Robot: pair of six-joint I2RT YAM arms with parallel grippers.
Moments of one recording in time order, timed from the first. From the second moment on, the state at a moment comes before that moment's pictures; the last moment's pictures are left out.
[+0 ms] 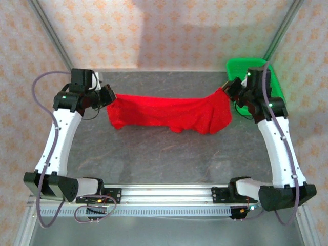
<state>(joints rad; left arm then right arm) -0.03 1.31 1.46 -0.99 0.28 -0.52 0.12 1.20 1.45 -0.87 -0.17 0.83</state>
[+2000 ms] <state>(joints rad) -0.14 1.13 0.43 -0.47 0.26 -1.08 0.12 1.36 0.93 -0.75 -0.19 0.80</state>
